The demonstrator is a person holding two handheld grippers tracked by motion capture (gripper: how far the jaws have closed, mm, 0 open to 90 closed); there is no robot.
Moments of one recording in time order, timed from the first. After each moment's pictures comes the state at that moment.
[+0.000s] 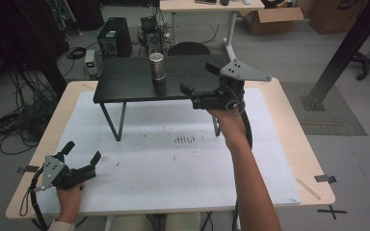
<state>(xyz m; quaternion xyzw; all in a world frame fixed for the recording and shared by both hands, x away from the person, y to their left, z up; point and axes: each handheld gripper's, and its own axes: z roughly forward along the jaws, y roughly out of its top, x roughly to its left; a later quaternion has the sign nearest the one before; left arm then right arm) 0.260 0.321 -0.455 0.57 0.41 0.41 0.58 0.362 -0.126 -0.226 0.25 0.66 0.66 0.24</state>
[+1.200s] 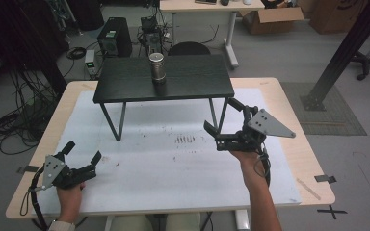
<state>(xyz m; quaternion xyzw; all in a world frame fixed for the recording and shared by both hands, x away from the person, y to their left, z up) 0.261 0.320 -0.455 0.58 0.41 0.41 0.58 0.305 -0.181 -0.305 0.23 0.63 0.69 0.28</state>
